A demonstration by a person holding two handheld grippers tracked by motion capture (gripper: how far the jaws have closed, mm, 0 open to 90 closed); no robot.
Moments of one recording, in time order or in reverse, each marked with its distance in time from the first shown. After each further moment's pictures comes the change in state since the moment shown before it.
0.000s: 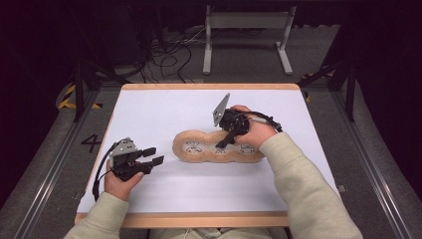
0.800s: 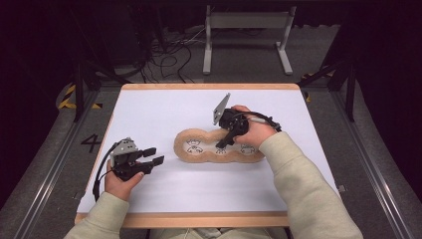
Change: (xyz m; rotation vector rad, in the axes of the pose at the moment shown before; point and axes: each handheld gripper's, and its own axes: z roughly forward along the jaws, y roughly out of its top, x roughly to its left) left arm 0.001 -0.001 0.001 0.012 -0.004 -0.011; right arm -0.004 -0.002 0.004 -0.005 -0.068 0.063
